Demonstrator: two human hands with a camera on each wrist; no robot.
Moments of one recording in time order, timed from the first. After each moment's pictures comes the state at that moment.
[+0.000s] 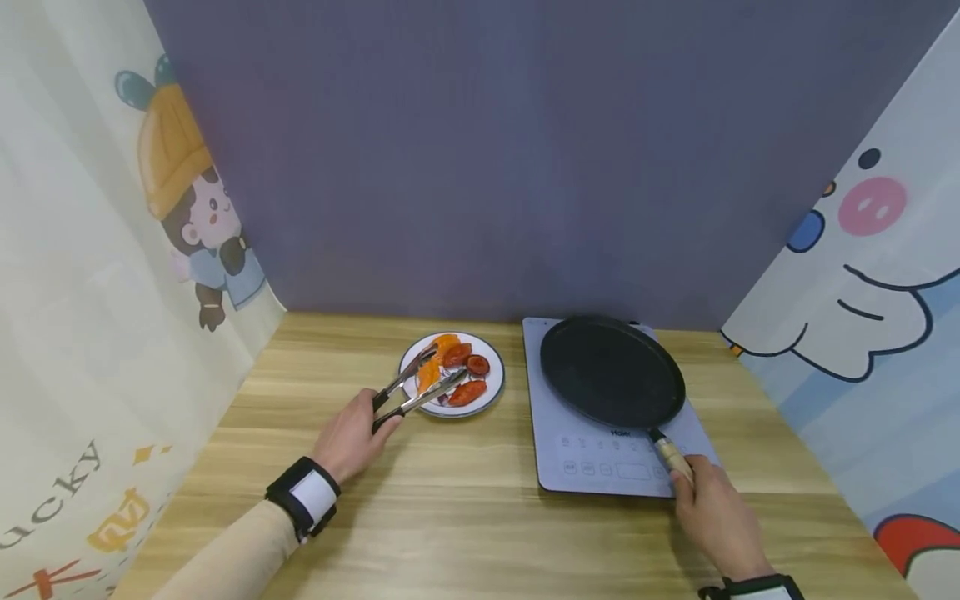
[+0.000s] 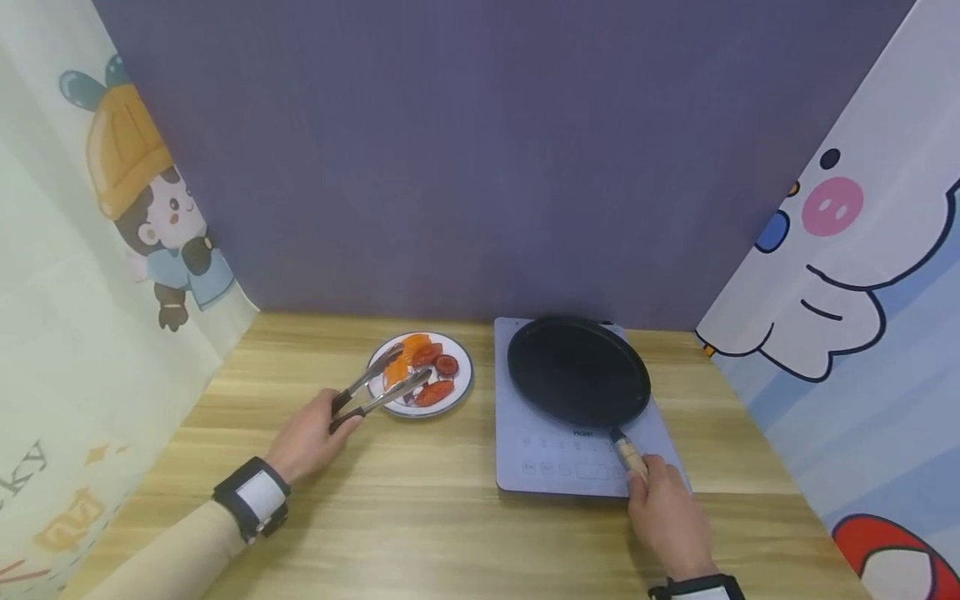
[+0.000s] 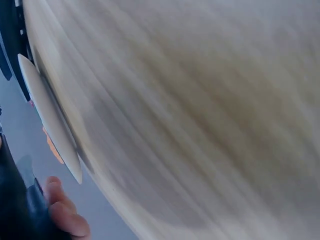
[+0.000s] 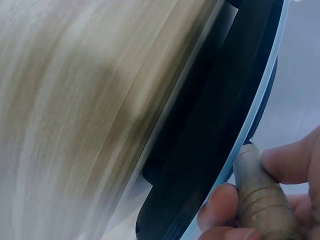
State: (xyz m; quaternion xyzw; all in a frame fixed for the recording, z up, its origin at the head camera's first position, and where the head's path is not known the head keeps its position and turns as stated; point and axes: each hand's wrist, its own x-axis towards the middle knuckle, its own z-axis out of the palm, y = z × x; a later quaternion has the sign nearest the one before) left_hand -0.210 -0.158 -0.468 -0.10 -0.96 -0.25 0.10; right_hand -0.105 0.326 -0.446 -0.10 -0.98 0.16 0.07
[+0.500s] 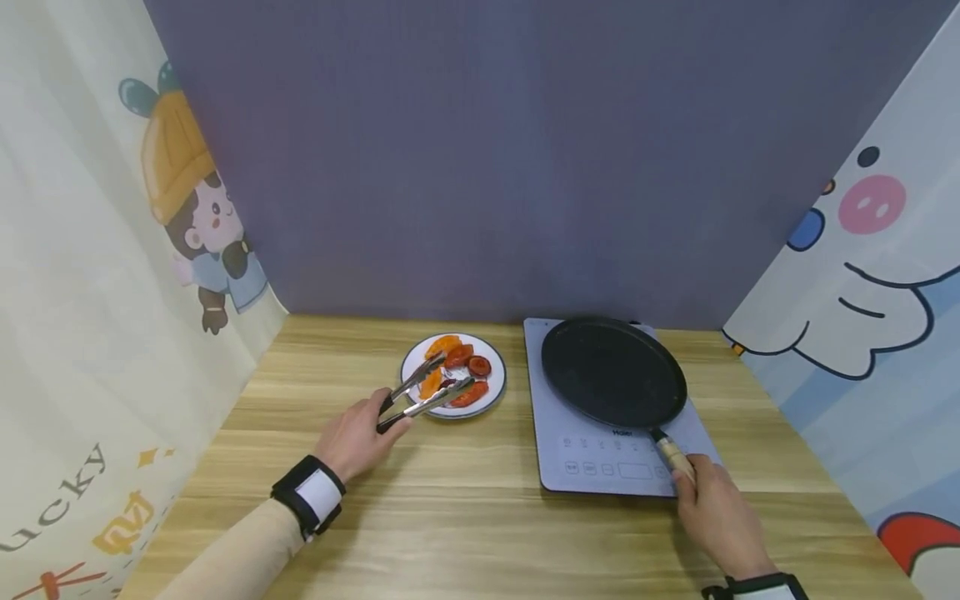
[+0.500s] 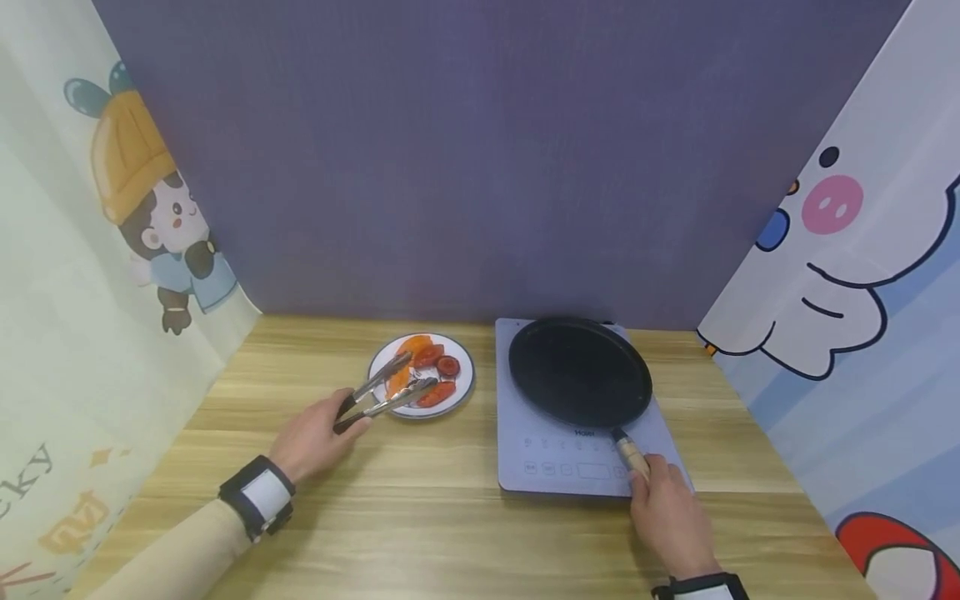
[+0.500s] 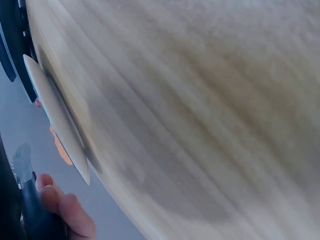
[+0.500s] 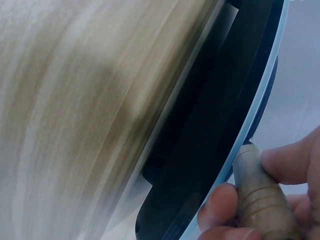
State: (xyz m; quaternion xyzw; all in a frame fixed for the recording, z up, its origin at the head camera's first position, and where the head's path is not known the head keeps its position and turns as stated) left_hand -0.208 -0.154 -0.462 -0.10 -0.97 -0.21 0.08; right_hand -0.105 0.325 -0.448 -0.09 -0.98 0.16 0.07
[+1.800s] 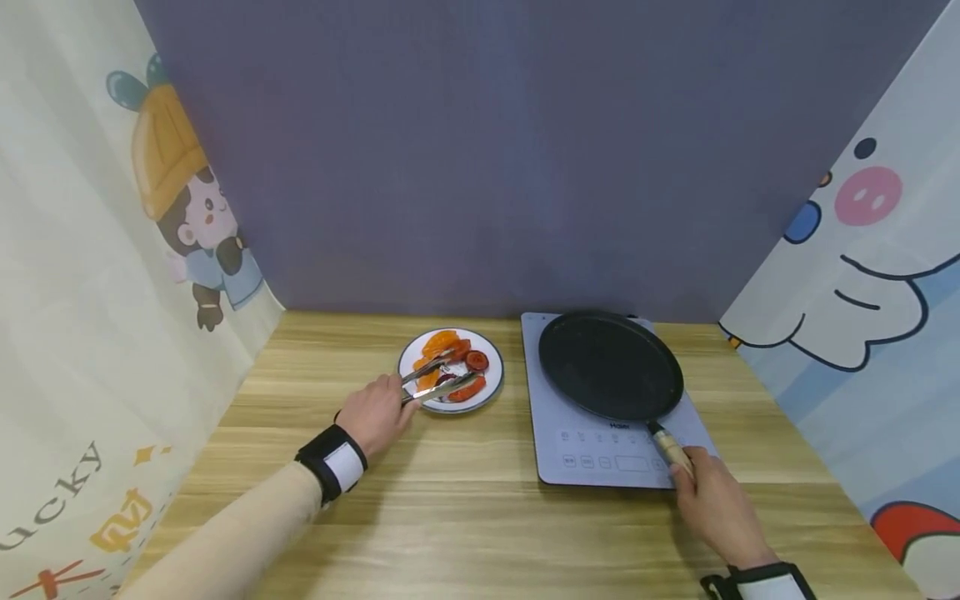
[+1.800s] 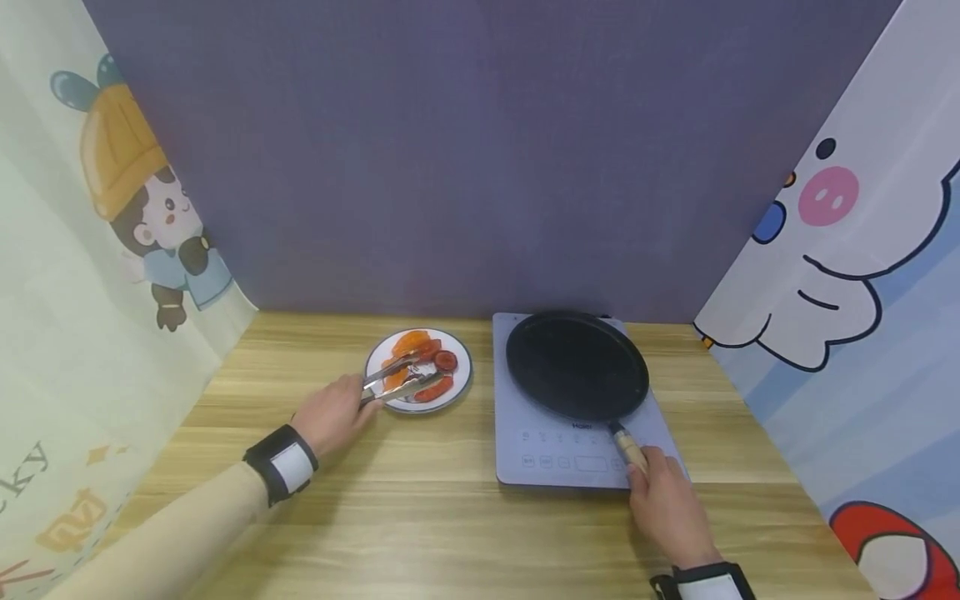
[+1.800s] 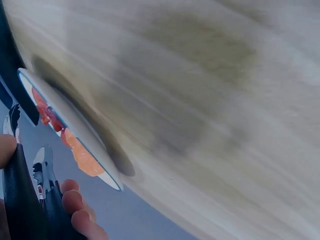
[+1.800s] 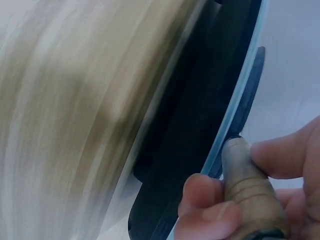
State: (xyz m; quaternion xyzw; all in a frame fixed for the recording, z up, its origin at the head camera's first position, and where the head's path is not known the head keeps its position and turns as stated) left_hand -0.227 -0.127 -0.446 -0.17 -0.97 -0.08 0.13; right_hand -0.107 0.327 -0.444 -0.09 -0.98 0.18 0.04
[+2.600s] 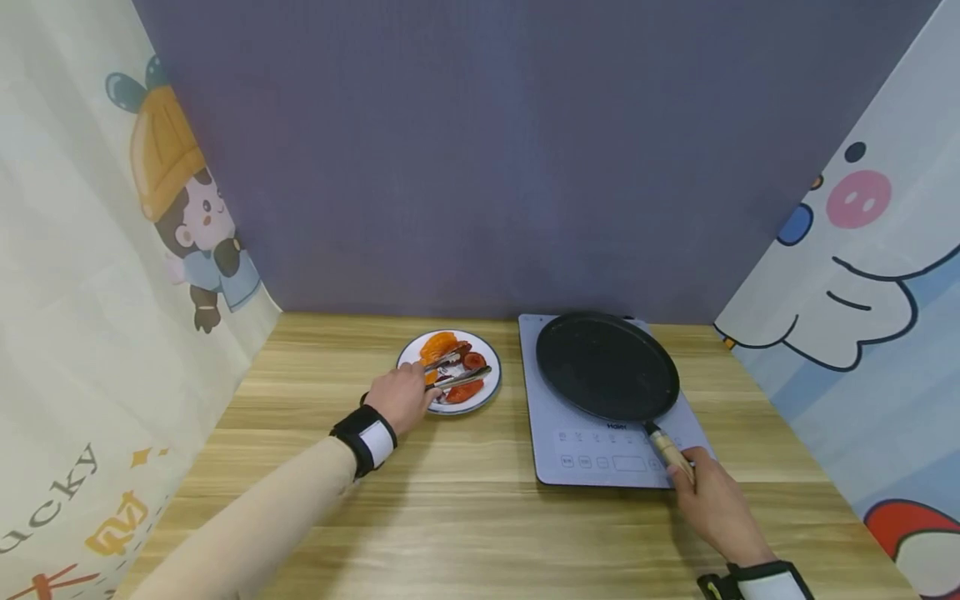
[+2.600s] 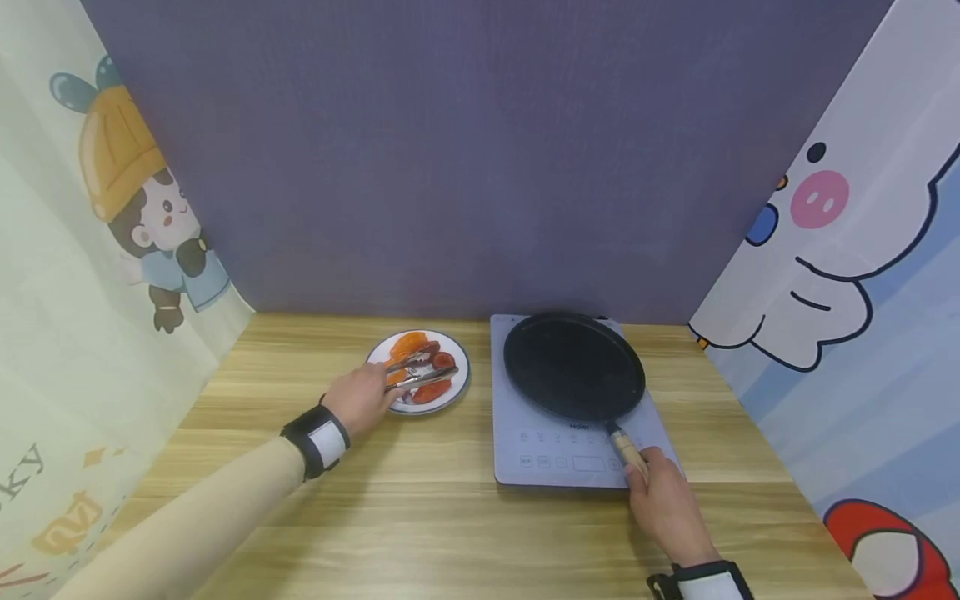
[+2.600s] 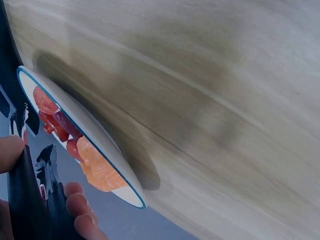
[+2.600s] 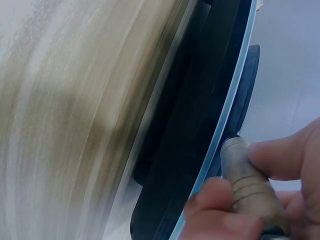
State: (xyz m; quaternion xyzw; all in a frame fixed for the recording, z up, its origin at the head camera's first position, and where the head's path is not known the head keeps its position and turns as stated) left_hand -0.256 -0.094 -0.442 -0.17 -0.98 -0.05 0.10; right_hand -0.104 0.328 -0.439 -0.09 -0.97 0.22 0.02
